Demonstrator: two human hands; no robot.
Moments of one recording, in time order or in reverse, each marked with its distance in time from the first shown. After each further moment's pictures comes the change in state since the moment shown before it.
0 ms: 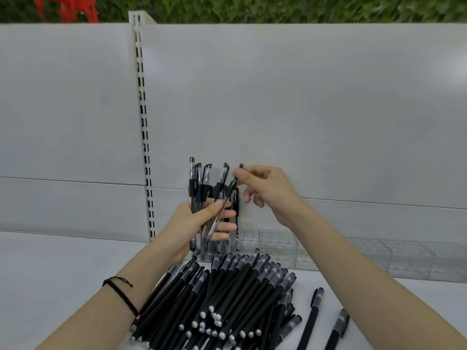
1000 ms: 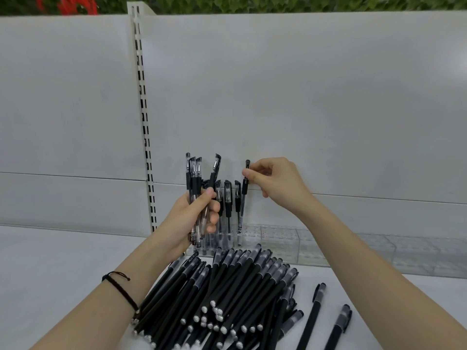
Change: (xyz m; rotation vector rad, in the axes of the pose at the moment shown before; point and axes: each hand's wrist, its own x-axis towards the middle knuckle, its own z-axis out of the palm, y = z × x) left_hand 0.001 0.002 -0.003 -0.087 0.034 0.027; right_hand 0.002 -0.002 -0.014 -0.491 0.095 -0.160
